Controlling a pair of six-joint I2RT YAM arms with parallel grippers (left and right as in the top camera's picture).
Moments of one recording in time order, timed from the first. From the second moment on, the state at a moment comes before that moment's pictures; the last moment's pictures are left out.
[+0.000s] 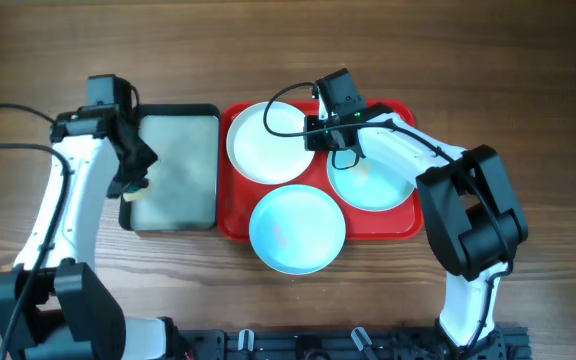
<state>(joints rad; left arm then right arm) 0.09 1.59 1.21 -1.05 -0.23 -0.69 0.45 2.06 1.32 -0.35 -0.15 0.39</state>
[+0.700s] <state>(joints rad) 0.10 1.59 1.20 -1.00 -0.13 -0.57 0.45 2.05 1.52 -0.48 -0.03 0.31</state>
